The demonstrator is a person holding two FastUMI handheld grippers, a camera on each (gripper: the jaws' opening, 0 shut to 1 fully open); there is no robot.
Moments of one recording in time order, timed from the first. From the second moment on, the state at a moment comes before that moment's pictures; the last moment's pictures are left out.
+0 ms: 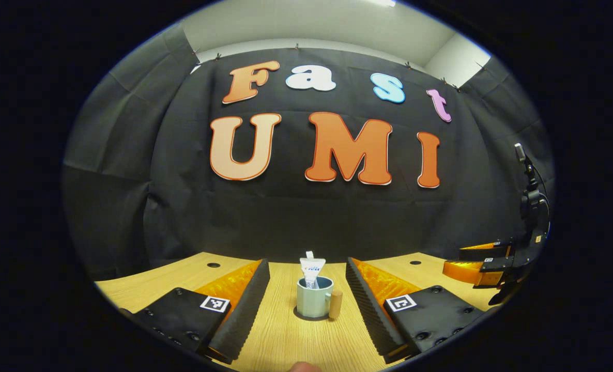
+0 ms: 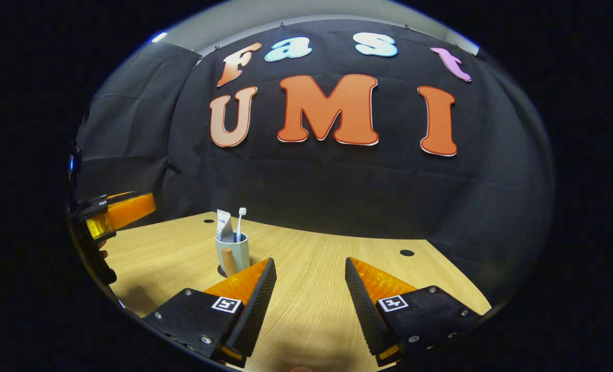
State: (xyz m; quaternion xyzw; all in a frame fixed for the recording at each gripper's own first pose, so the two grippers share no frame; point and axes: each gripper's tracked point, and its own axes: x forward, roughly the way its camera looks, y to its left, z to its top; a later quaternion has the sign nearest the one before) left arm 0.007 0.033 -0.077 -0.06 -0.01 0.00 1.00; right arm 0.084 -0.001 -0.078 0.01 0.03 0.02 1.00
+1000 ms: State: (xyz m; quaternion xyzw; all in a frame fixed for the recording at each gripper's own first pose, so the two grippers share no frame) left arm 0.001 0.030 -0.054 -0.05 -0.07 0.00 1.00; right arm 0.064 -0.012 -0.063 0.00 -0.01 -0.01 1.00
